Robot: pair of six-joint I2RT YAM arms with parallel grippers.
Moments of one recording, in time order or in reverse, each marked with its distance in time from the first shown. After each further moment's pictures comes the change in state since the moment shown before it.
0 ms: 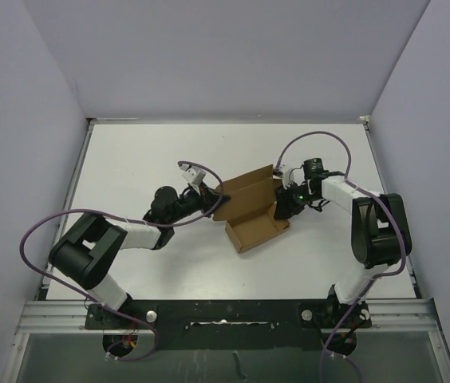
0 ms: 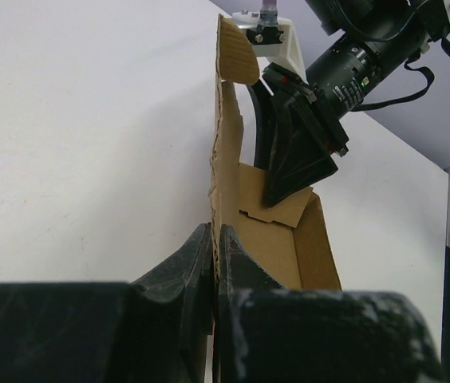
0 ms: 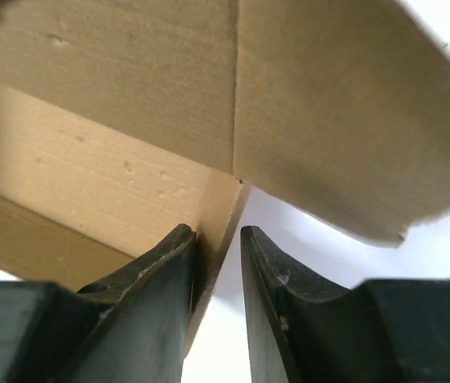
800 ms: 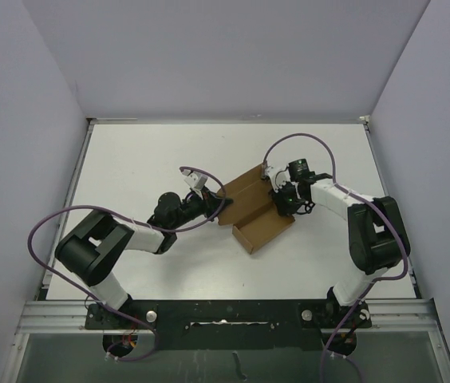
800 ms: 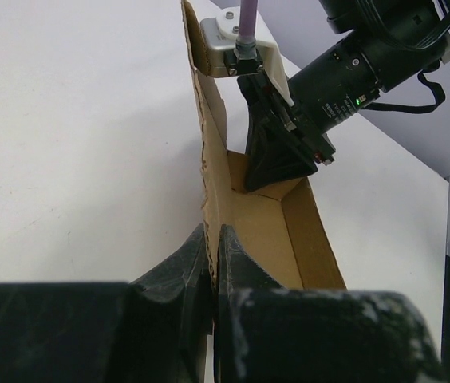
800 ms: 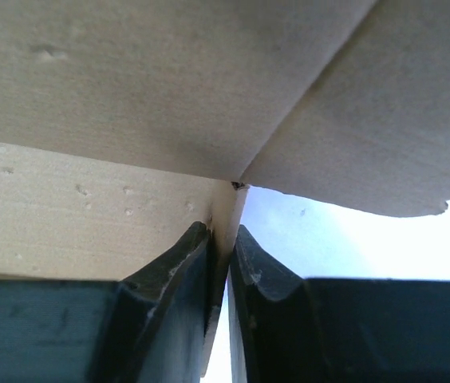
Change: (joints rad) left arm -0.047 0.037 -0.033 0.078 -0.074 -0.030; right arm 0.143 -0.039 -0.010 0.065 0.414 -0.043
